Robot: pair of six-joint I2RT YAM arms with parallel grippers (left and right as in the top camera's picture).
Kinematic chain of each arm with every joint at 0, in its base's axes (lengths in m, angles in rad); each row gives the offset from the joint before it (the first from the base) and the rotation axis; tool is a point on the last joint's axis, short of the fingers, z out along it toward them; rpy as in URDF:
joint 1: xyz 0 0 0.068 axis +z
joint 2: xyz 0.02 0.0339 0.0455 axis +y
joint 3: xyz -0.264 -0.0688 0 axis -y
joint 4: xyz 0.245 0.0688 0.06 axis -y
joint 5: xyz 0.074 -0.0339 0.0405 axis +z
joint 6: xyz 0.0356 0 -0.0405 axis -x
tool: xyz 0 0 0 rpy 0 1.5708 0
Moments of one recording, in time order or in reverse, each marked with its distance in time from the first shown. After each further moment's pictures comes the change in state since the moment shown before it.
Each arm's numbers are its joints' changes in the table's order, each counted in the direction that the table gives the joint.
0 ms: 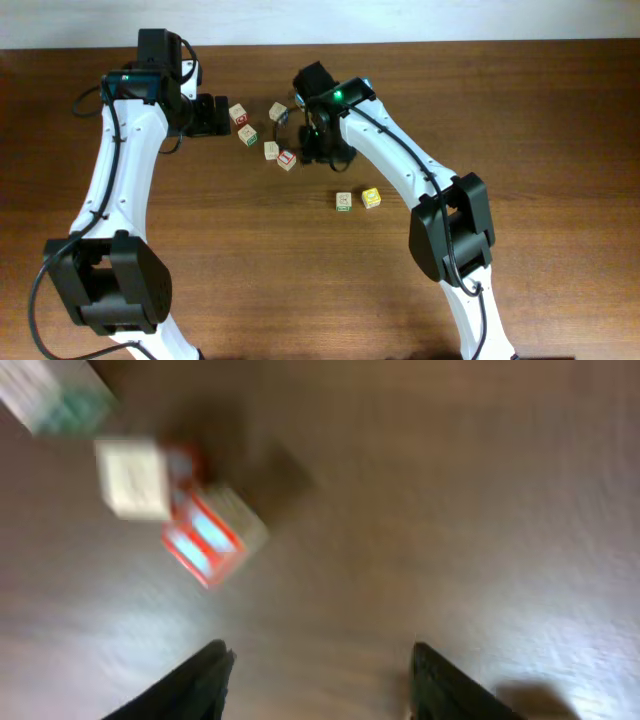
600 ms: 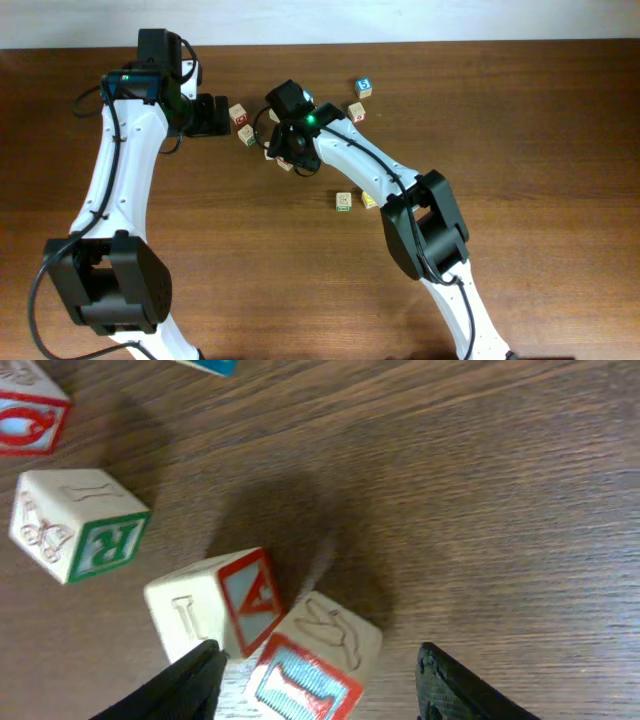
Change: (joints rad) left arm 0.000 0.000 0.000 0.000 0.000 0.000; right arm 0.074 0.114 -0.035 0.274 -0.035 -0.402
